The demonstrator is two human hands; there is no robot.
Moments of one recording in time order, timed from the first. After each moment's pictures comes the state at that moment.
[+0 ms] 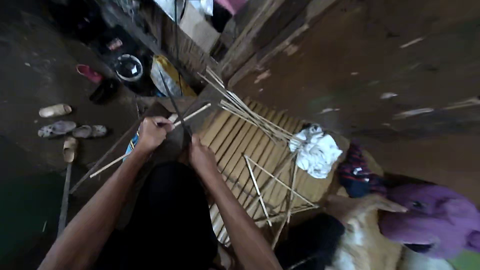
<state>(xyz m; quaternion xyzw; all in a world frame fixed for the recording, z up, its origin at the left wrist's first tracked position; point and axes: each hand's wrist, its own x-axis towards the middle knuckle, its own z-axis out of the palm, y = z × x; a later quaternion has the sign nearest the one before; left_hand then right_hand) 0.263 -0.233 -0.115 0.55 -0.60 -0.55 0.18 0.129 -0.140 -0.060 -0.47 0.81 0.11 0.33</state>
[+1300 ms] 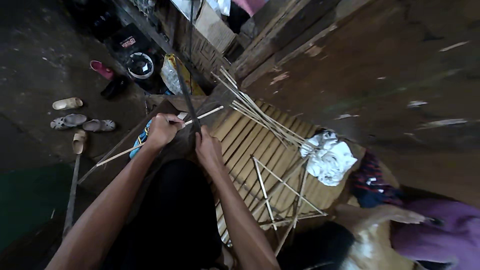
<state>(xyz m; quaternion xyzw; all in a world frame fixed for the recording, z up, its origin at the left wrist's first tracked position) 0.264 -0.237 -0.107 0.57 -0.60 -0.54 0.14 0.128 -0.146 -0.081 -0.52 0.81 -0.05 0.25</state>
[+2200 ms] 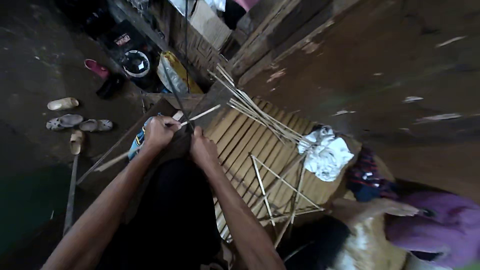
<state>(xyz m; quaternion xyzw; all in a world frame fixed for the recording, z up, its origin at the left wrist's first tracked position) 0.272 -0.229 -0.114 0.52 -0.66 -0.49 0.23 0.137 -0.156 -0.065 -0.52 0.81 0.05 0.27</state>
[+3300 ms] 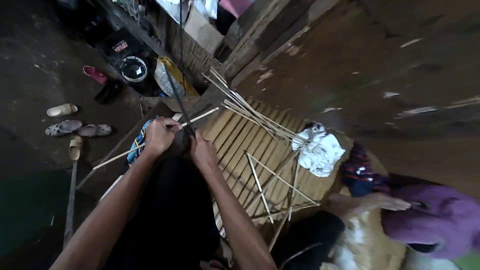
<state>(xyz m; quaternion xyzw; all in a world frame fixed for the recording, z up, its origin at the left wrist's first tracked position) 0.264 -0.217 -0.098 0.54 -0.67 -0.46 0.21 0.136 -0.134 -0.067 -0.50 0.82 -0.03 0.26</state>
